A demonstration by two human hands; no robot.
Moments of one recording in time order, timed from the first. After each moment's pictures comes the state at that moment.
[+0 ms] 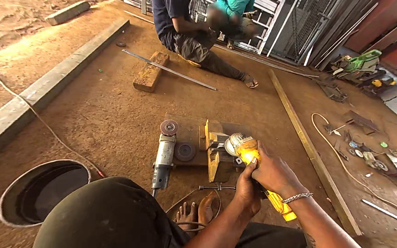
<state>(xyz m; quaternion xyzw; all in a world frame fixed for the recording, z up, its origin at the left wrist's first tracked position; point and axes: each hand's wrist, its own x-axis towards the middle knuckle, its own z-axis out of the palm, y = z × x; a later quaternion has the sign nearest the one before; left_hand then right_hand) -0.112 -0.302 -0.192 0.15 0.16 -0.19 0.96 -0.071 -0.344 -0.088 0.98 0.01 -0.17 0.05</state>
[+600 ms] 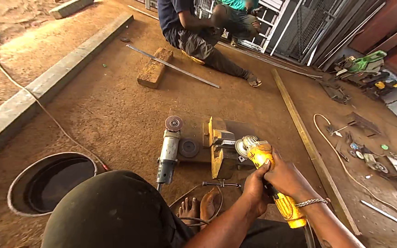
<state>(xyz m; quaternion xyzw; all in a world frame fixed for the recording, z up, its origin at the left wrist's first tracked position) -0.116 -0.305 -0.184 0.17 0.18 -0.28 0.93 -0.077 -0.374 -0.099 0.98 -0.04 -0.18 -0.02</state>
